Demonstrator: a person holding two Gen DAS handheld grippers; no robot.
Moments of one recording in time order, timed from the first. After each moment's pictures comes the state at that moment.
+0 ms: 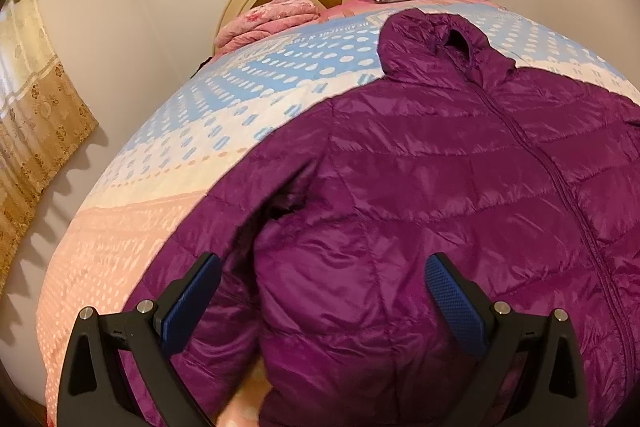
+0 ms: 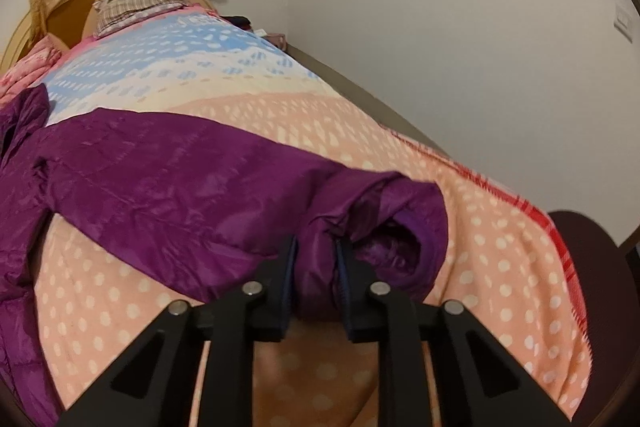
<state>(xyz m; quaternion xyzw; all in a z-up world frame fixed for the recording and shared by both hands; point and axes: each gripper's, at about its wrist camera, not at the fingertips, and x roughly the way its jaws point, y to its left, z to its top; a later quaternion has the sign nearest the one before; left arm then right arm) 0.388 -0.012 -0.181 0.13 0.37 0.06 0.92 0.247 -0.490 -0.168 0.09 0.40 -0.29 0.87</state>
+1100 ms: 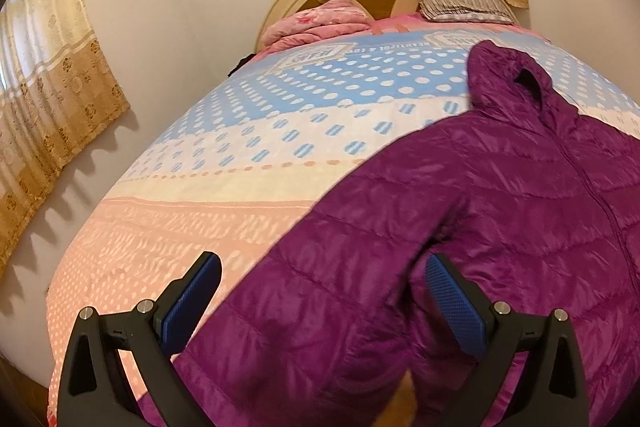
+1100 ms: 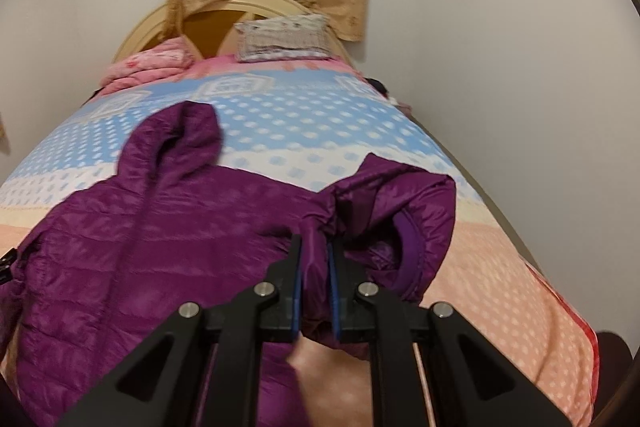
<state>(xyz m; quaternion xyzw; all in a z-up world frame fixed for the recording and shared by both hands) 0.396 0.084 -0.152 0.09 0.35 0.12 0.92 0.354 -0.297 -0.081 0.00 0.32 -0.09 0.94</state>
